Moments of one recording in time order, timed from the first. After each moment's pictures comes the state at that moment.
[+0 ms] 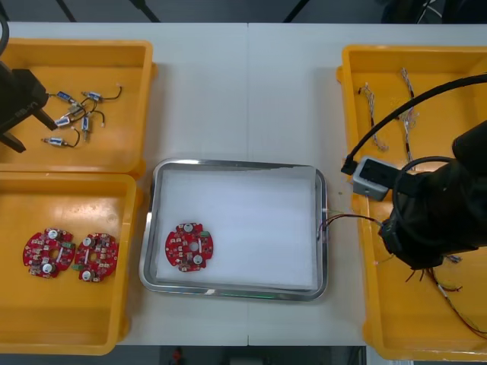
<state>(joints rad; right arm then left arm) -0.49 -1.08 0.32 -2.46 -1.17 1.69 1.49 -0.81 1.23 -0.34 -1.70 1.35 1.70 -0.26</state>
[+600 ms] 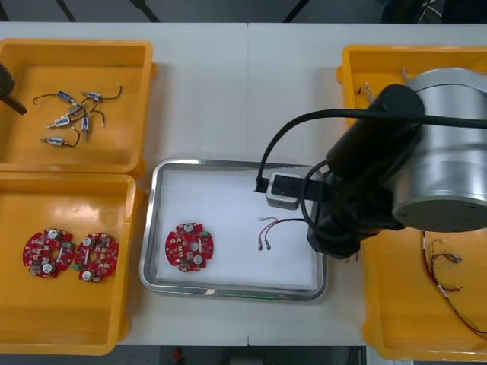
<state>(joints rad) -0.89 -0.91 0.83 -2.25 -1.05 1.58 1.54 -0.84 1.23 -0.34 -1.41 1.30 1.61 -0.53</state>
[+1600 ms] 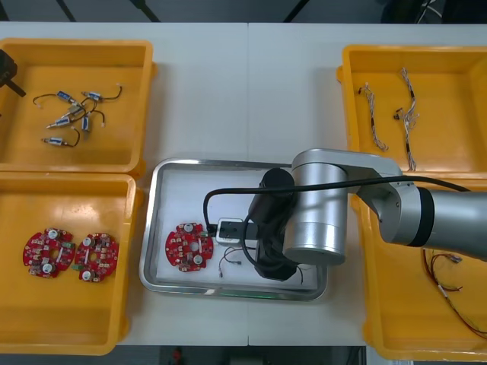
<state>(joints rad) -0.94 -0.64 1.17 -1.90 -0.83 1.37 1.60 -1.01 1.13 -0.49 -1.09 1.19 1.46 -0.53</state>
